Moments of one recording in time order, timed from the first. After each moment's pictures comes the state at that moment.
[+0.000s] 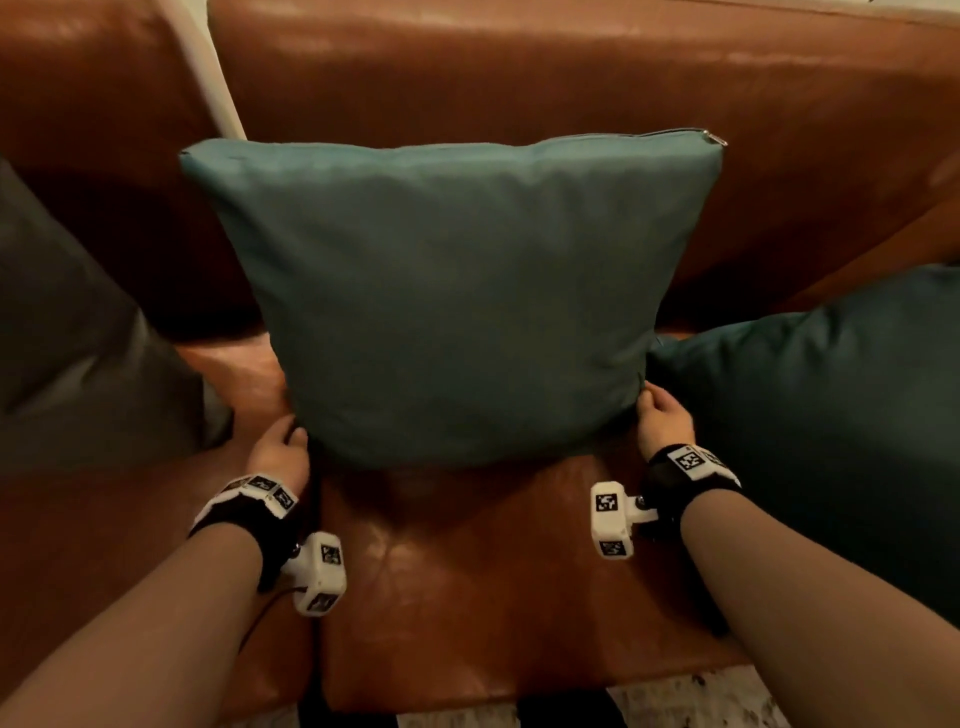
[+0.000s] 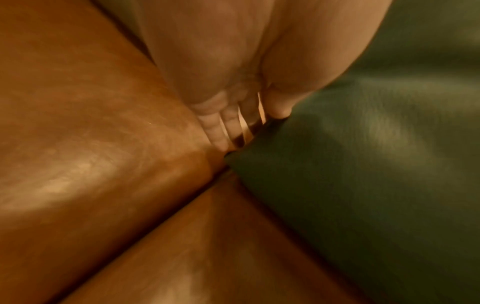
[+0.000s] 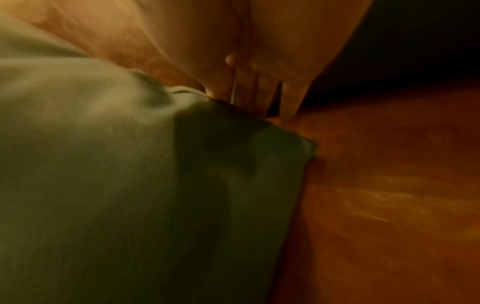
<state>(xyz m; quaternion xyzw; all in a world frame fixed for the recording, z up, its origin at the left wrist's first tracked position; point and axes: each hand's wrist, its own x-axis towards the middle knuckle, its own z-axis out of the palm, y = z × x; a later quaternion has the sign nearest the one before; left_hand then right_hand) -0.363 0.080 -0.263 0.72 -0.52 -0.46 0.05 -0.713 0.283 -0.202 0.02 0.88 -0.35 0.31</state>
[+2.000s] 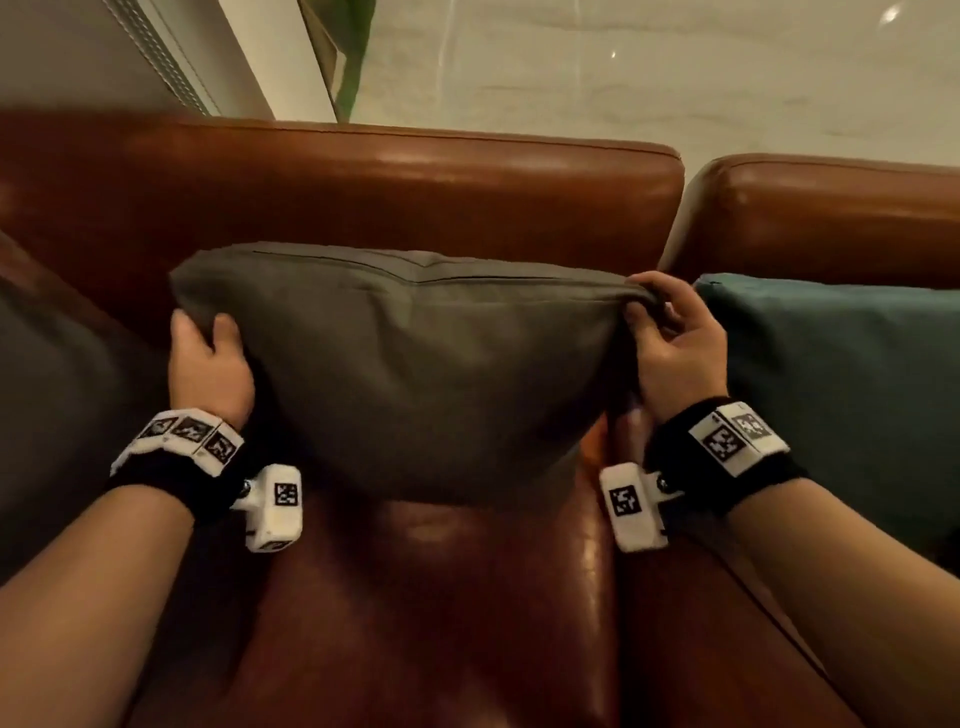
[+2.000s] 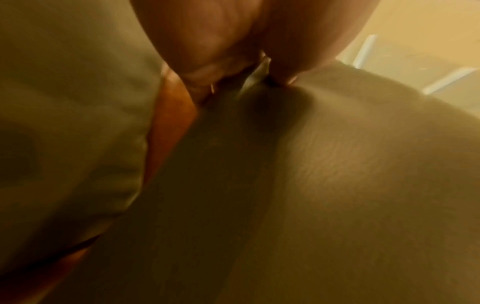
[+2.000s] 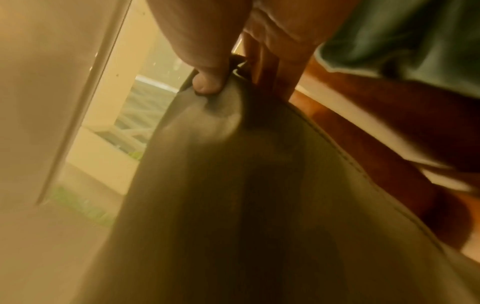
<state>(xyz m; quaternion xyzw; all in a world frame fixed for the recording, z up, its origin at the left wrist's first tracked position) 0.001 -0.219 -0.066 0.71 -0.57 -0.29 0.30 -0.350 -0.048 -0.055 -0.35 0.73 -0.55 0.22</state>
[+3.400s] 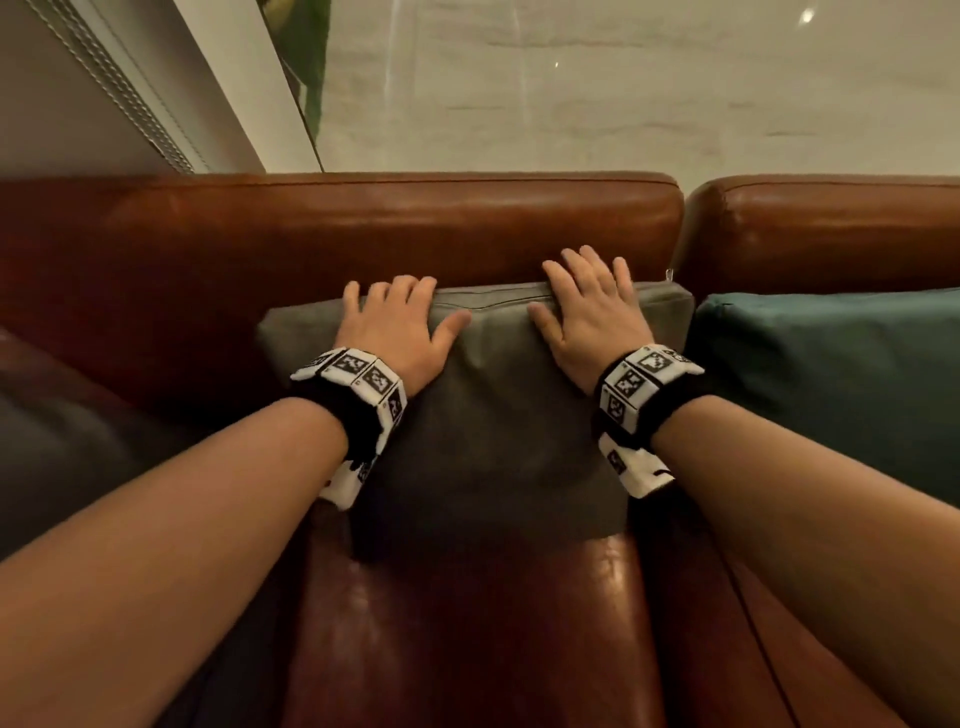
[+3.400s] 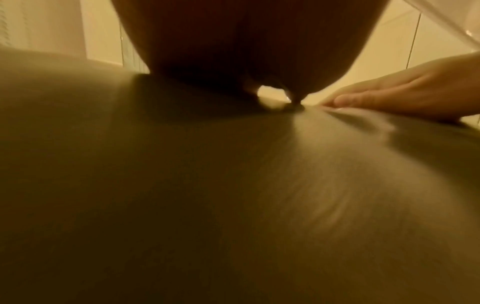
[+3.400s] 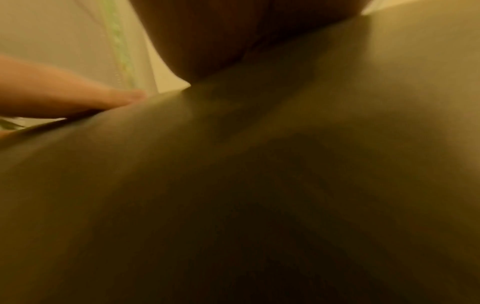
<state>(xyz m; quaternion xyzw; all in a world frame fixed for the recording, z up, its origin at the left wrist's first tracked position) -0.124 -0.265 -0.052 0.43 -0.90 -0.08 -0.06 -0.318 -0.150 -0.051 -0.57 0.82 -0.05 0.07</state>
